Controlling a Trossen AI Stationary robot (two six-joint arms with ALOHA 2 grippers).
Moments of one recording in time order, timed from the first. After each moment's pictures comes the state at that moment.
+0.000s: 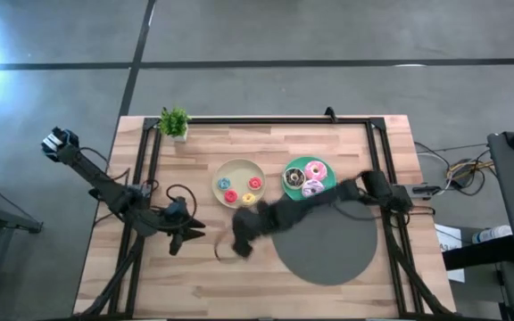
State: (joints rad) left arm -0.67 0.81 0.45 -0.15 -0.47 -0.88; right arm 0.23 2.21 1.74 -0.57 0.16 0.78
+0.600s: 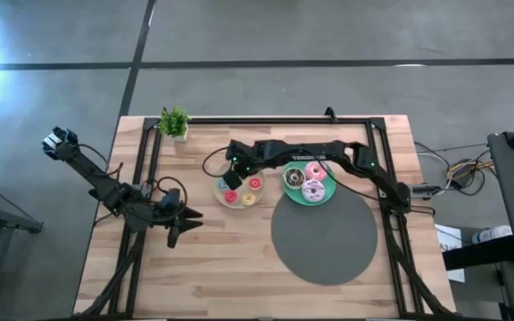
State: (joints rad) left arm -0.67 0.70 0.45 -0.20 -0.60 -0.82; right arm -0.18 2.29 1.91 -0.66 0.10 0.62
